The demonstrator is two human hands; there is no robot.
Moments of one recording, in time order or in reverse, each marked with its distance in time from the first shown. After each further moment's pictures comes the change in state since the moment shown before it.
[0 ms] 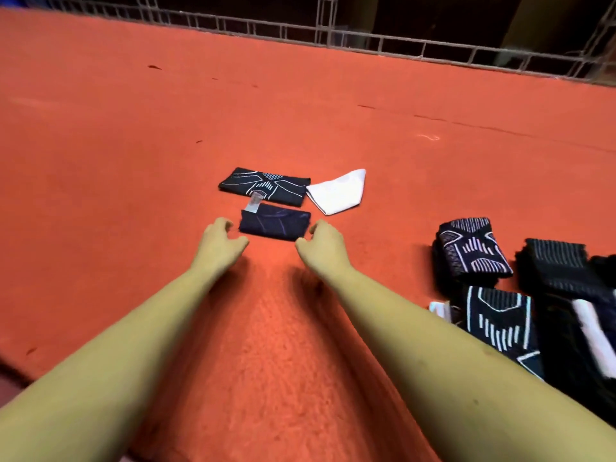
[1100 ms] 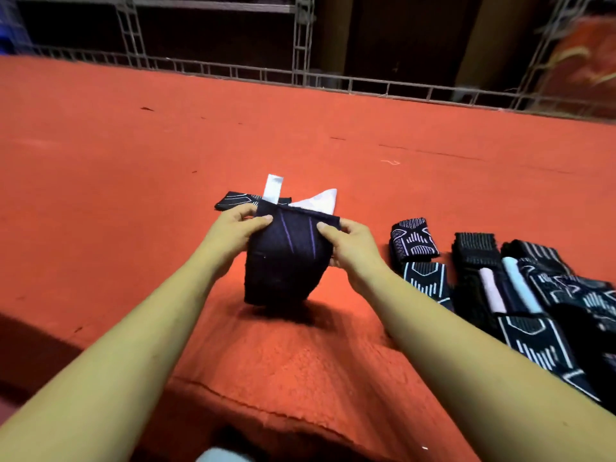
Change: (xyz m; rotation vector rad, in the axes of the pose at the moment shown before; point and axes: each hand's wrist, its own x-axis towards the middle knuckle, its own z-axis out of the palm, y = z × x) left_hand -0.136 0.097 -0.069 -0.710 -0.312 0.286; right_hand -0.127 -0.012 -0.109 0.818 0.013 0.017
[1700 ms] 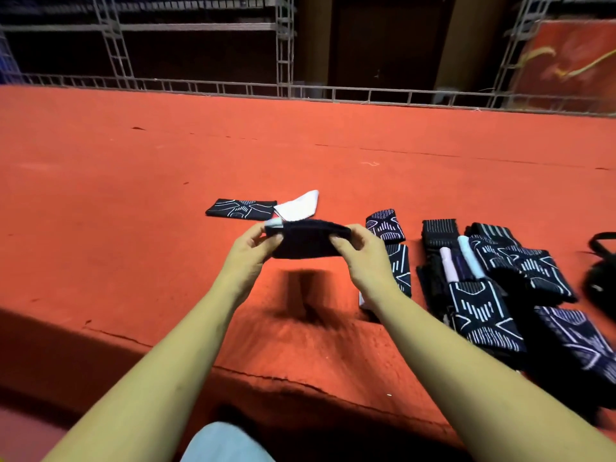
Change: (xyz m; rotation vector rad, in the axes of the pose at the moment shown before) left_hand -0.077 -0.002 0.063 -0.158 -0.067 0.117; right_hand -0.080 0.005 -0.063 -0.196 0.119 -0.330
